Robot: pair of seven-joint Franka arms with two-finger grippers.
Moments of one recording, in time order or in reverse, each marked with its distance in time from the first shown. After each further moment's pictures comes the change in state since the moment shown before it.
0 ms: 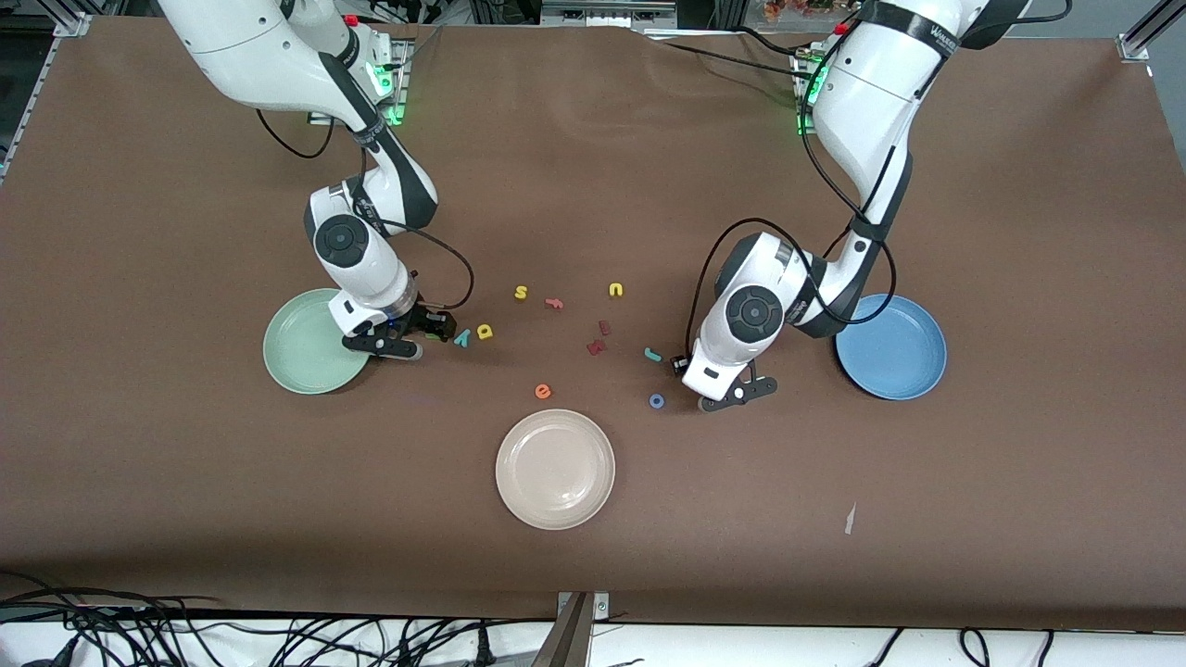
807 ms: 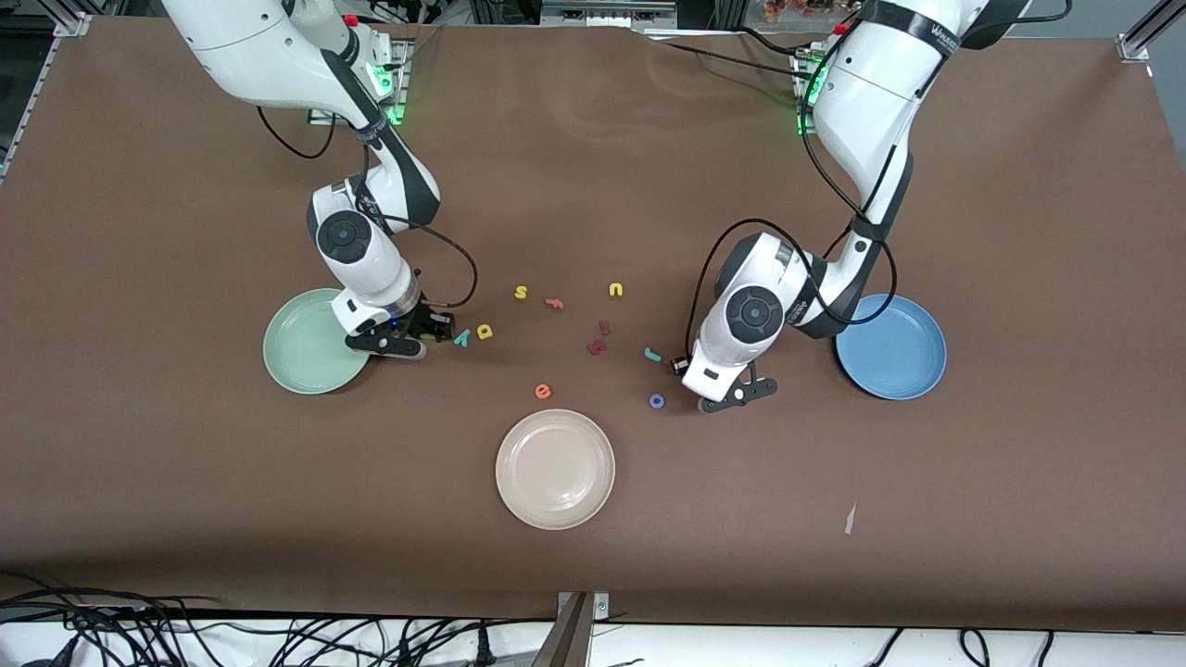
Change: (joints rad) left arm 0.000 0.001 0.000 0.009 0.000 -0.005 -0.001; right arm 0.007 -0.008 0.001 0.000 0.000 0.011 0.000
